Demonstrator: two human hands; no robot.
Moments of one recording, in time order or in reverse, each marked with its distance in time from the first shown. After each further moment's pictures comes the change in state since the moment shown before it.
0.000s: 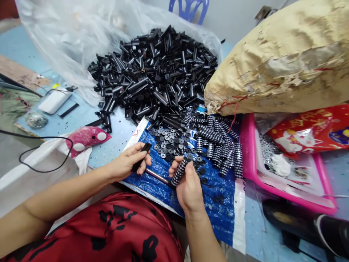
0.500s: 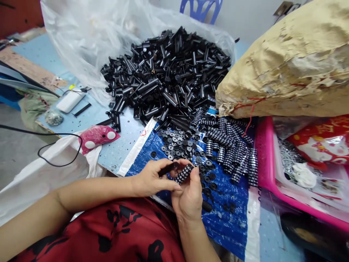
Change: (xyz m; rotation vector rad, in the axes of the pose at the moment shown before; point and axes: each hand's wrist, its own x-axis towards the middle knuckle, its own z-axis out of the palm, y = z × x) left_hand 0.001 -0.021 0.048 0.441 -0.043 0.295; right_hand -0.010 0.006 0.035 0.172 0.157 -0.042
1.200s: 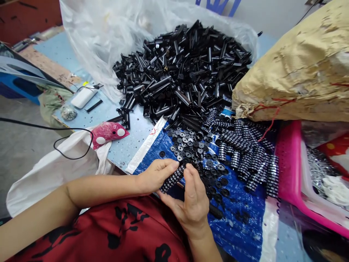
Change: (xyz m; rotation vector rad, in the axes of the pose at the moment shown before) left_hand -0.004 -0.002 -0.002 -0.248 0.104 -0.219; right_hand -0.009 0.006 -0.033 -1.211 -0.177 -1.348
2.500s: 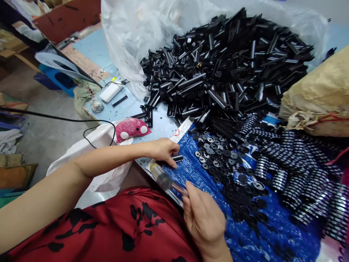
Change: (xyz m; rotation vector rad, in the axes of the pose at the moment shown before) left_hand 0.042 0.027 -0.115 1.157 -0.328 -0.076; right_hand 0.004 -0.024 0.008 0.014 -0.162 -0.129
